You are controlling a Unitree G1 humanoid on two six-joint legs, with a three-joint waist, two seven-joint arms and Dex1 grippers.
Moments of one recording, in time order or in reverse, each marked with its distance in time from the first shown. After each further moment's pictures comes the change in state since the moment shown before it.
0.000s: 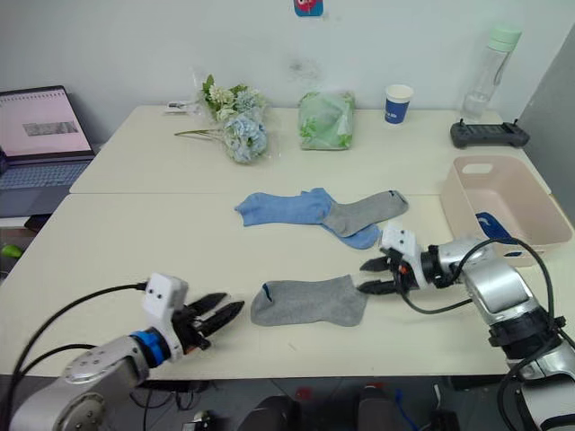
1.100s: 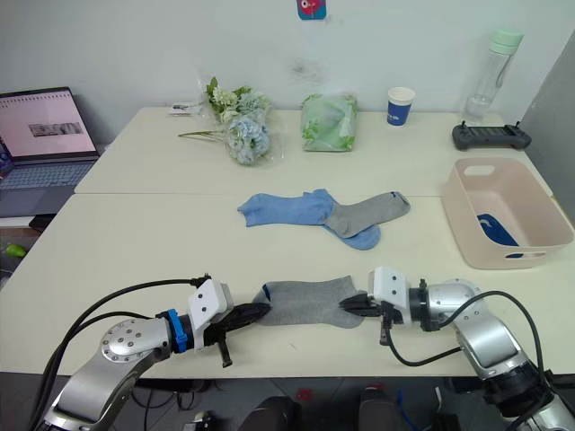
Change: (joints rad) left arm -0.121 0.136 -0.349 0.225 0.305 -0.435 -0.334; right arm 0.284 0.054 0.089 -0.105 -0.142 -0.394 -0.066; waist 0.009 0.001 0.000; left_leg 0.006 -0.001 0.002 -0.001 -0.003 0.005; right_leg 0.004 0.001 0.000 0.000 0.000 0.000
